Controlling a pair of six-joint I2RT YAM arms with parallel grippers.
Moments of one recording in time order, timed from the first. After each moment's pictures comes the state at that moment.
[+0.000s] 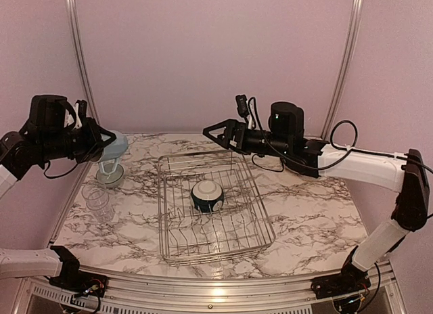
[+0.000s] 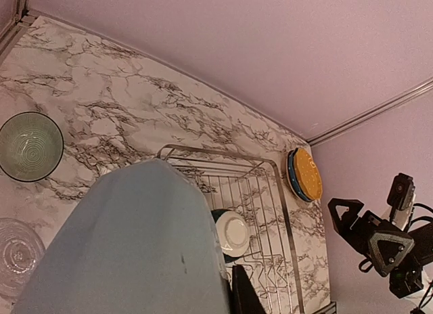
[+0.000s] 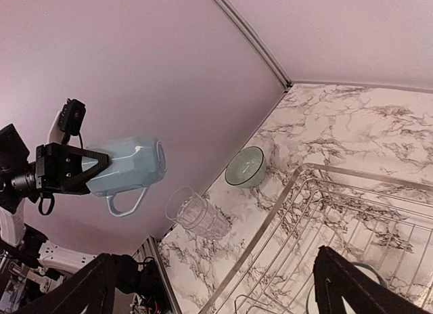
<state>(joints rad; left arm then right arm) -0.50 0.93 1.18 -0.70 0.02 -0.83 0.78 1.55 1.18 0.26 -0.40 0.68</state>
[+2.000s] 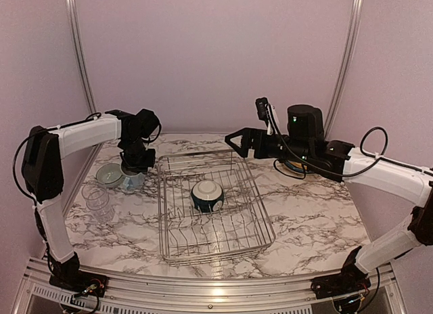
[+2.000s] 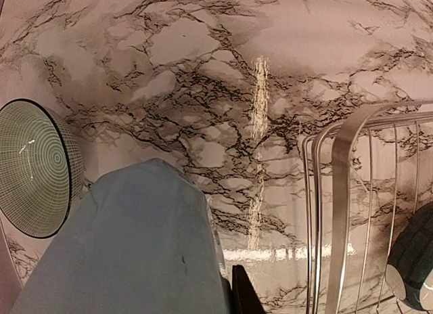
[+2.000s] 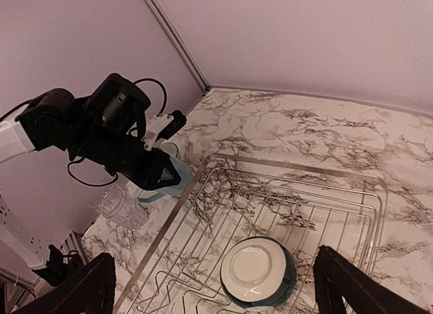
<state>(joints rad) -0.49 1.88 1.59 -1.02 -0.17 -0.48 0.77 1.35 1.11 -0.02 -0.13 0.46</state>
